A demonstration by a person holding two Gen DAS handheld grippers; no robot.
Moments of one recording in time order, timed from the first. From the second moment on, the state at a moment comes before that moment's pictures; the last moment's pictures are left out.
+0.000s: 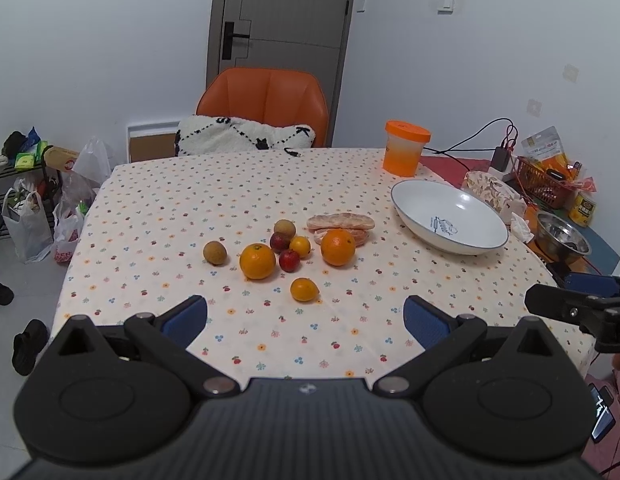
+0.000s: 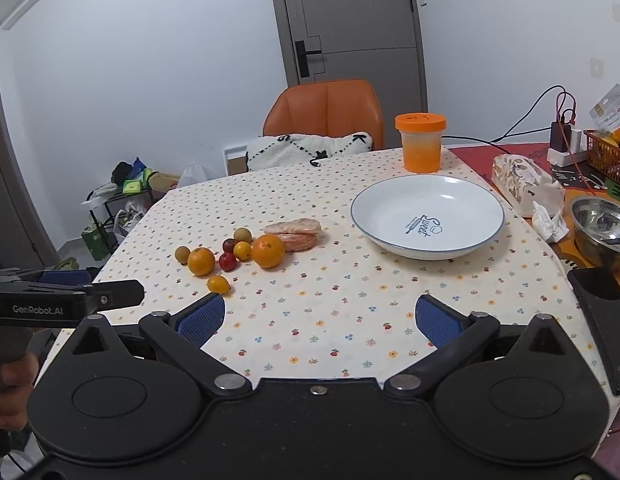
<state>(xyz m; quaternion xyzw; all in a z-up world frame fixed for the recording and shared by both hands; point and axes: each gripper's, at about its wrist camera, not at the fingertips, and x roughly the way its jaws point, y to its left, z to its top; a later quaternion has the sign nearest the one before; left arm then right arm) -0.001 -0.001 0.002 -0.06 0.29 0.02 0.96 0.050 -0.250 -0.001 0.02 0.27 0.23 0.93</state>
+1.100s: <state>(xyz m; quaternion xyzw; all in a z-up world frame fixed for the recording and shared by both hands) 0.000 -0.001 0.001 -0.06 0.29 0.02 0.95 0.048 -0.251 0.002 0.02 0.27 0.23 0.94</state>
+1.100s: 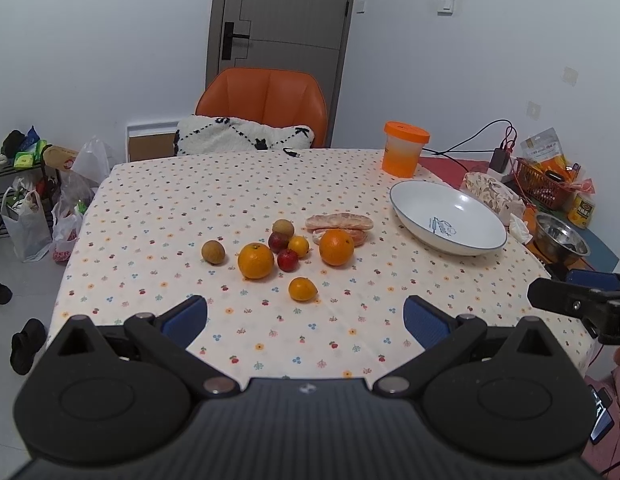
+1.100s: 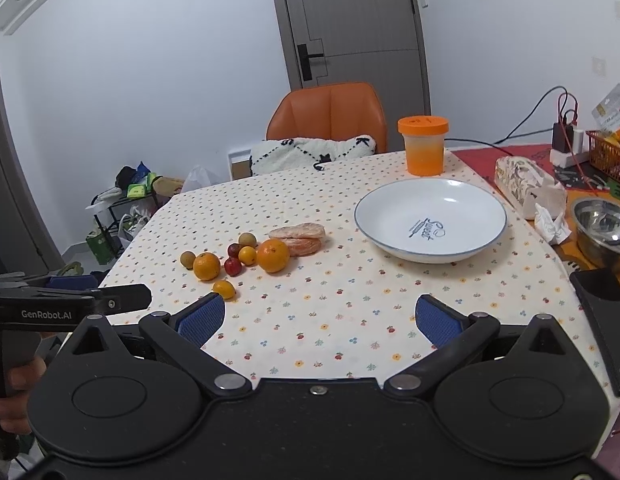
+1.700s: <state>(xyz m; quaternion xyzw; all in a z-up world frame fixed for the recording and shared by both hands) 0.003 0.008 0.001 -0.07 0.27 0.02 0.96 0.057 -0.253 -0.001 0.03 0.27 0.23 0.94</state>
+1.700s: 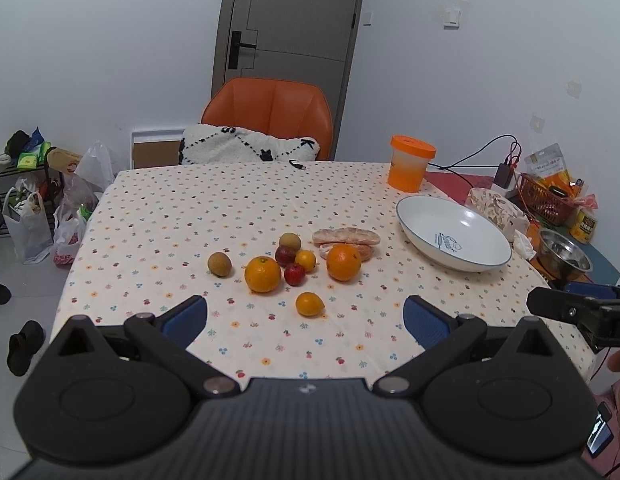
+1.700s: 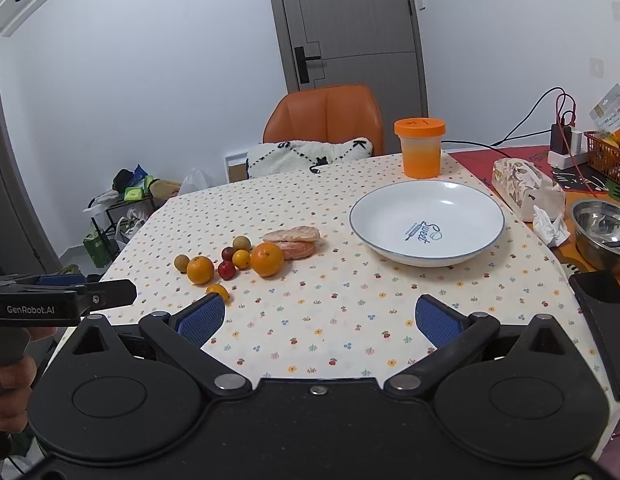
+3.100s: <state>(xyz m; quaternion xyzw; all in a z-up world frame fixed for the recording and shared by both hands) 0.091 0.019 -0.064 -0.12 0.32 0.02 0.94 0.134 -0.218 -0.053 0.04 0.30 0.26 0.92</state>
